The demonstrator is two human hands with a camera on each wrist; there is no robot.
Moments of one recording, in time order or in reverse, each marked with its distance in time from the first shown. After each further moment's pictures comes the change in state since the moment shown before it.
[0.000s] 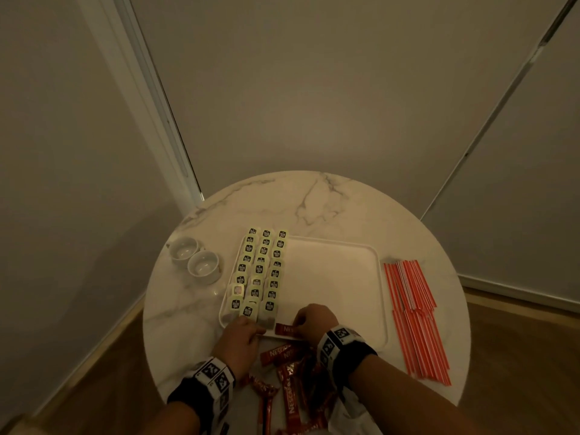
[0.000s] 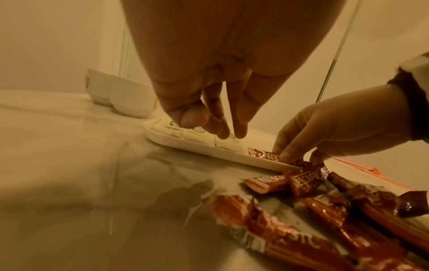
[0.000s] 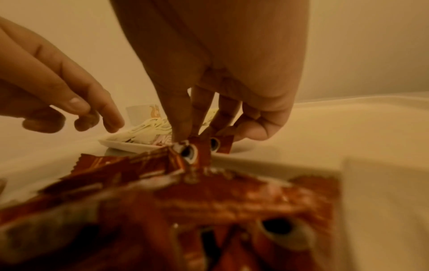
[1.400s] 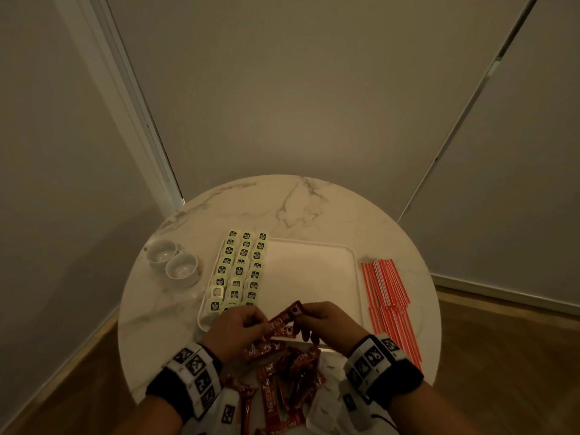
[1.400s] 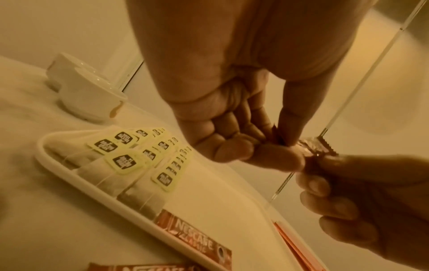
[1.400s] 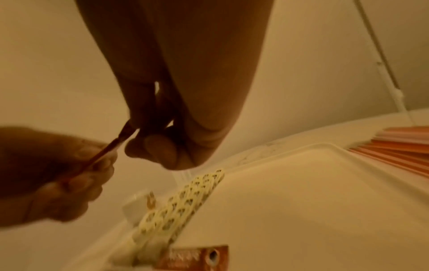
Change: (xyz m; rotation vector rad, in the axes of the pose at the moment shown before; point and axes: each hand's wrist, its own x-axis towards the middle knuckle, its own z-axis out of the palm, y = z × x) left_hand -0.001 0.059 -0.025 -0.427 -0.125 0.031; right_hand -0.079 0.027 -0.057 0.584 -0.086 -0.258
